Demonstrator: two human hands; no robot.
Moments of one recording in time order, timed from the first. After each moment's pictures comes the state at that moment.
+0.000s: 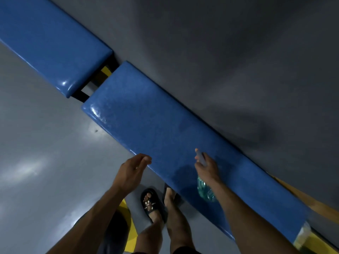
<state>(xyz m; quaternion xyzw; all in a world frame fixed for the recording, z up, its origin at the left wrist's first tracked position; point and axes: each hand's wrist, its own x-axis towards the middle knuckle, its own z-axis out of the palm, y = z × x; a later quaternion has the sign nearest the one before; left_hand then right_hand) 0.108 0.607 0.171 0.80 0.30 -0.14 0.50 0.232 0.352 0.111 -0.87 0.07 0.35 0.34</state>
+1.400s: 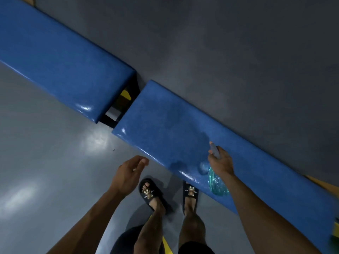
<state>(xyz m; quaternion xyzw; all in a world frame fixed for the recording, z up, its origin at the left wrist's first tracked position) 0.098 0.846 0.172 0.83 0.22 -0.18 0.48 0.232 0.549 0.147 -0.90 0.16 0.25 0.33</state>
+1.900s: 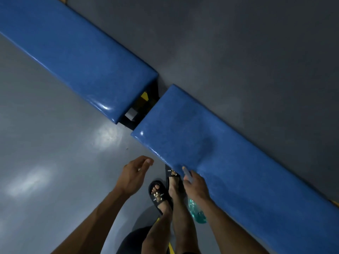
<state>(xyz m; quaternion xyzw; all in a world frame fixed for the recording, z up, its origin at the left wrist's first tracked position) 0.107 0.899 0.172 0.82 0.26 -0.17 0.48 0.162 0.667 0.117 -0.87 0.06 0.41 0.26</state>
